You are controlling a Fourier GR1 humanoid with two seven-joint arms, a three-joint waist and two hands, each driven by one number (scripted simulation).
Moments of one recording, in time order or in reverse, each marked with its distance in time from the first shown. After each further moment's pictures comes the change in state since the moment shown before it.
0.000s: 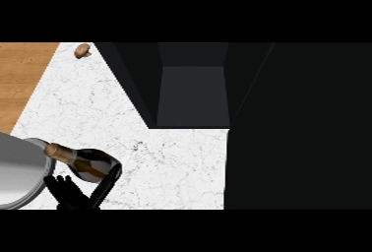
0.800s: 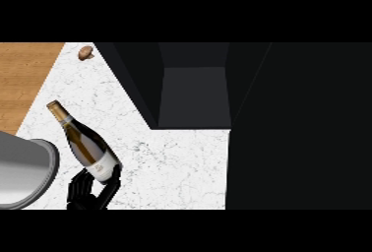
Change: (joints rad) left arm -0.079 -0.001 0.007 0.218 0.066 -0.173 -0.112; right arm 0.000 -0.007 -0.032 0.008 -0.030 0.020 -0.002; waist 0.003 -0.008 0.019
